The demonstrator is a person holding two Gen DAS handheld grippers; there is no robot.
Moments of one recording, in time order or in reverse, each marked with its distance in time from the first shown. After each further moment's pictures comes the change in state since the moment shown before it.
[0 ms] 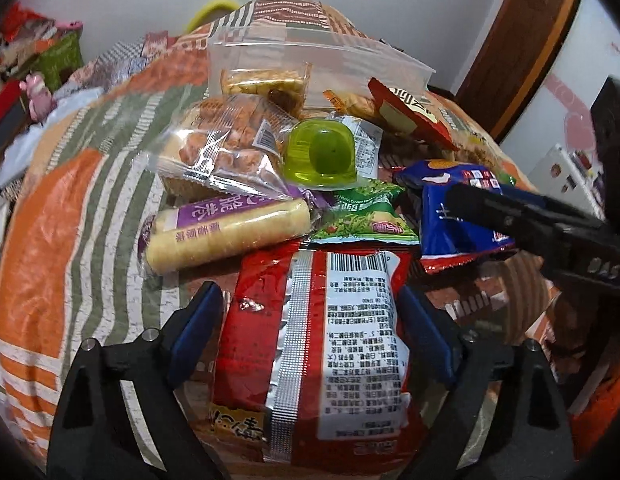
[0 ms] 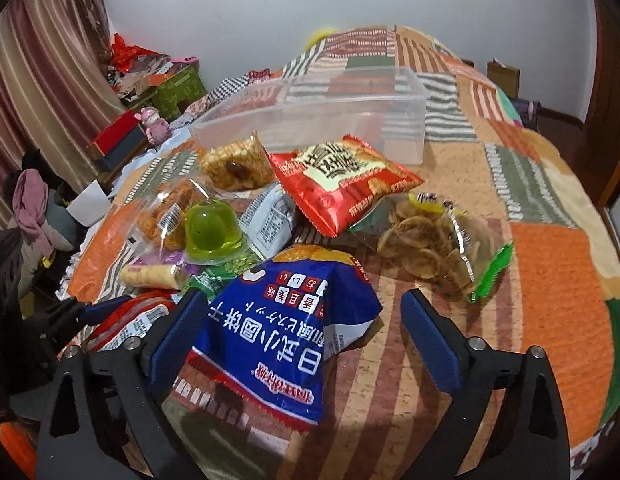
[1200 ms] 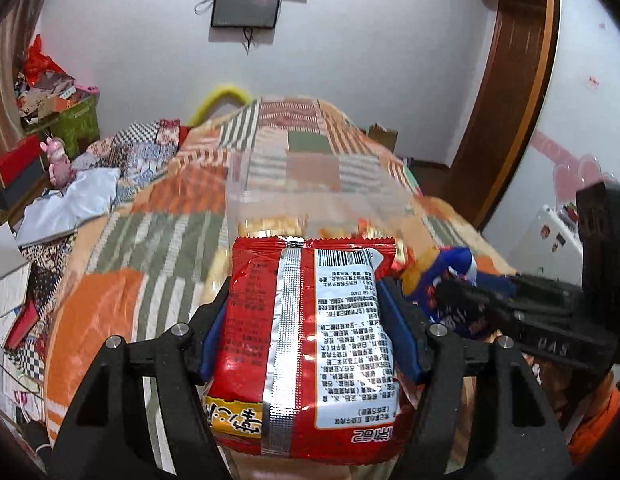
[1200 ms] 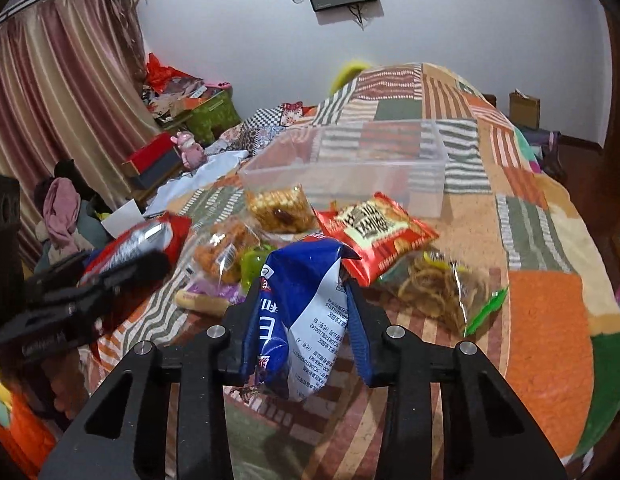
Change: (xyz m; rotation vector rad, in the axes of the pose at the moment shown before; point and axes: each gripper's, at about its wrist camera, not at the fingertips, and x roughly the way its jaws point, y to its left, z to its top) left arm -0.087 -0.012 0.053 0.024 -0.327 0.025; right arm -0.046 0.012 0.023 -0.068 -0.125 0.098
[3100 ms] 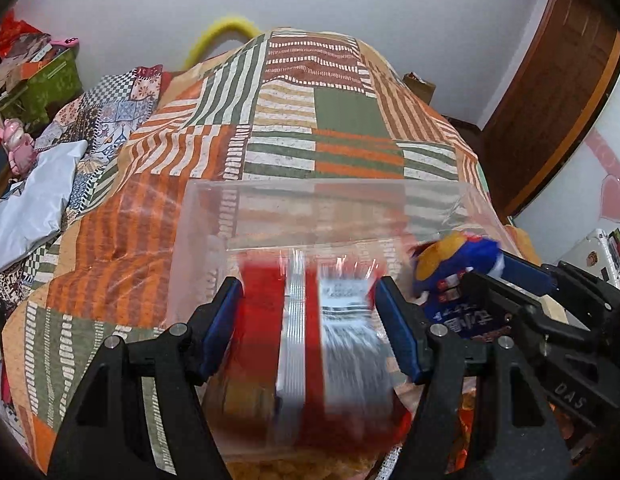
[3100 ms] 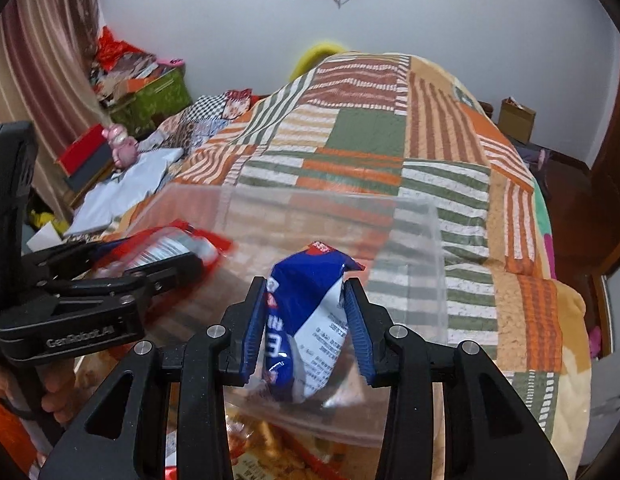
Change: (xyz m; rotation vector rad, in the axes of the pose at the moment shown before) left arm 0.245 0.046 0.124 -0.049 0.283 0.038; right arm 0.135 -0.056 0.125 -0.052 0.108 -0.152
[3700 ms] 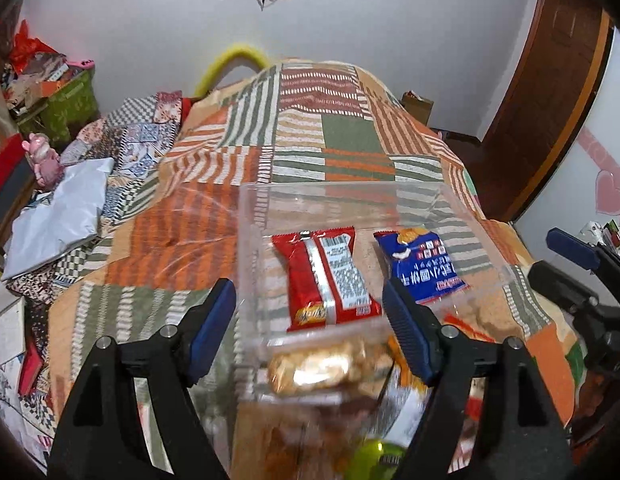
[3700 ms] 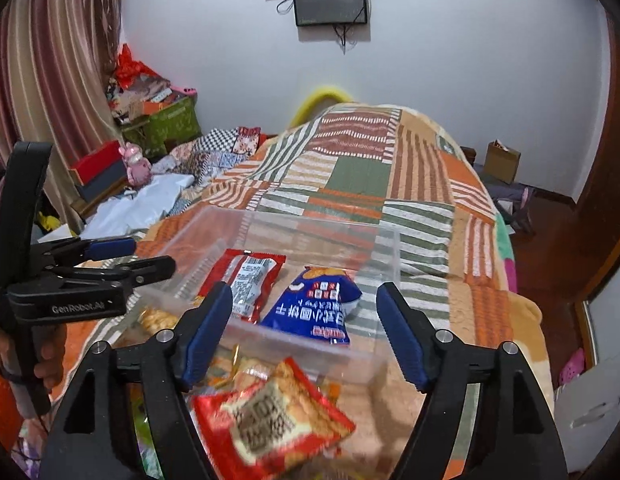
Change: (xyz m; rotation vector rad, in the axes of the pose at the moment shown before) left arm -0.090 0.006 -0.038 0.028 -0.097 0.039; right arm -0.091 0.007 -0.025 -0.027 -0.158 -0.024
